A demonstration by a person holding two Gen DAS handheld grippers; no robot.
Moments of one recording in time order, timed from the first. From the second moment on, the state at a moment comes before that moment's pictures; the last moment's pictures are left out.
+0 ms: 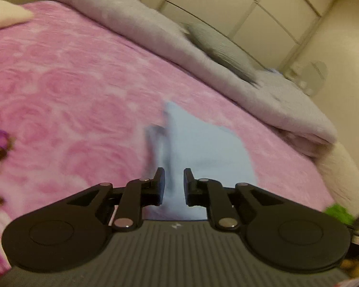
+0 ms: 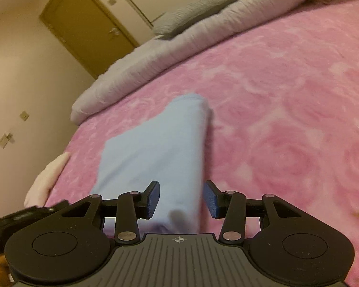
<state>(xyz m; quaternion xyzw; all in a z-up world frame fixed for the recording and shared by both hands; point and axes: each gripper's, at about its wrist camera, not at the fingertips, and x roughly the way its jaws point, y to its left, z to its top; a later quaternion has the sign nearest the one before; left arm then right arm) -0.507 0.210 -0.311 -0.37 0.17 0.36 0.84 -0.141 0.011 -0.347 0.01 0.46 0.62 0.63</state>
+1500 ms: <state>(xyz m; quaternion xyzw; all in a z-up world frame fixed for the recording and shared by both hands) -0.433 0.158 -0.277 -0.22 0.31 0.41 0.83 -0.232 0.038 -0.307 -0.19 0.35 0.63 0.66</state>
